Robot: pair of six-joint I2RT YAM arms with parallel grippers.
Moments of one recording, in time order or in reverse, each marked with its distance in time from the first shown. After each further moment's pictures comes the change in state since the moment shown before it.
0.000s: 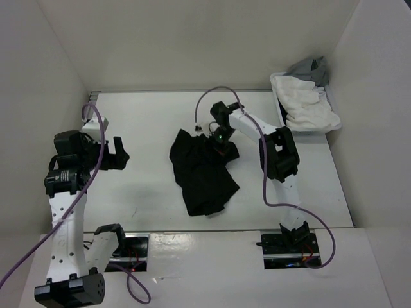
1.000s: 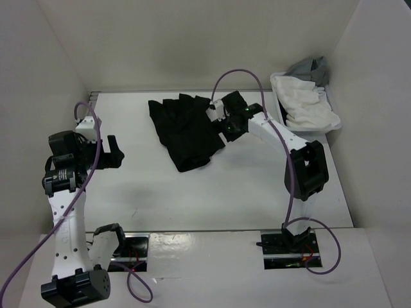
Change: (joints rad) left arm 0.089 0.015 -0.014 0.024 0.023 0.001; right arm -0.010 -0.352 -0.163 0.364 0.391 0.303
